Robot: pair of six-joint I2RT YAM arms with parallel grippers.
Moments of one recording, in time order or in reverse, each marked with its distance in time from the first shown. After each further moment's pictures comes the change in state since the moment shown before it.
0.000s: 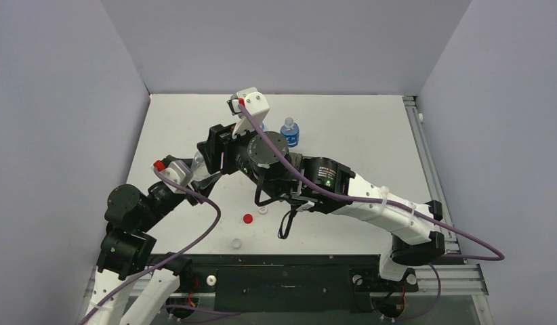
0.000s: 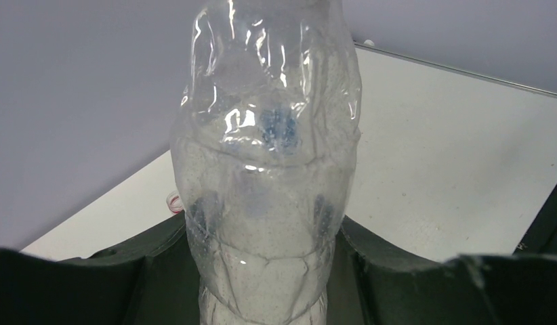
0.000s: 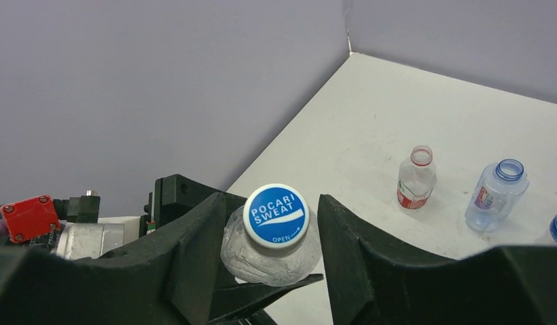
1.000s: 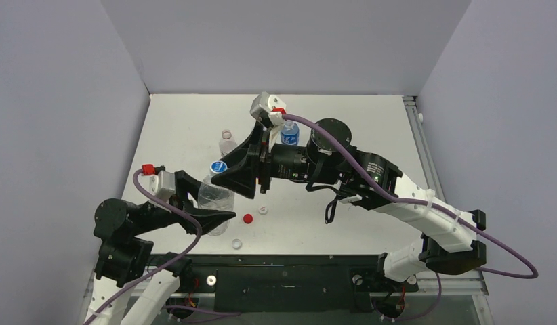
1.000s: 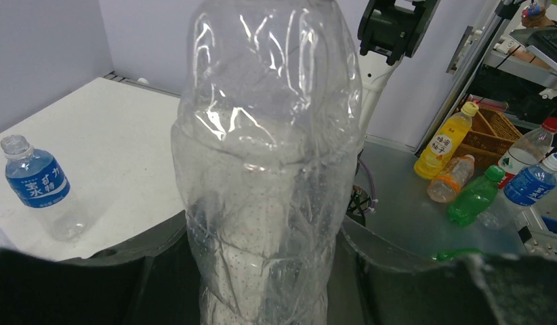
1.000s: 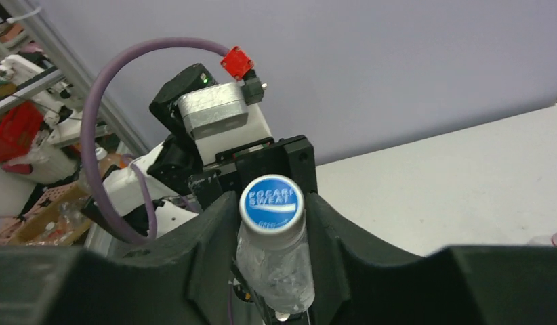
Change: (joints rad) left arm -0.005 -0.042 -0.018 0.170 0.521 -0.536; right arm -0.120 -0.261 -0.263 0.146 -0.776 -0.129
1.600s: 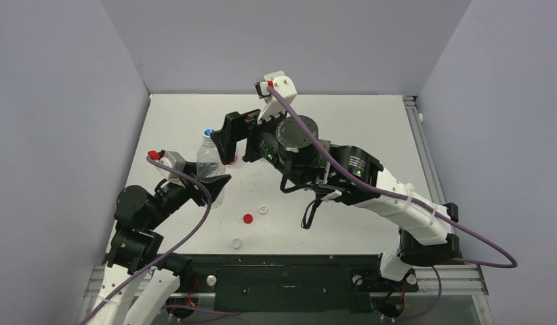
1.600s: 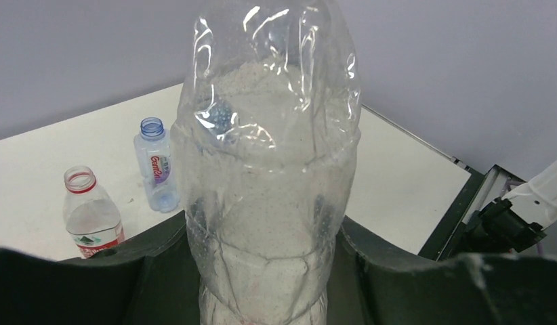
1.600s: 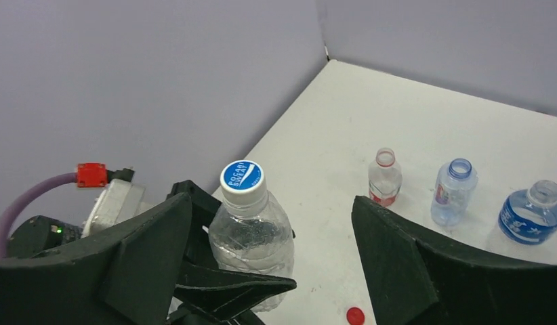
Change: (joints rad) left arm 0.010 0.033 -0.097 -0.022 -0.476 0.120; right arm 0.065 0.179 0.310 -0.245 0.729 0.110
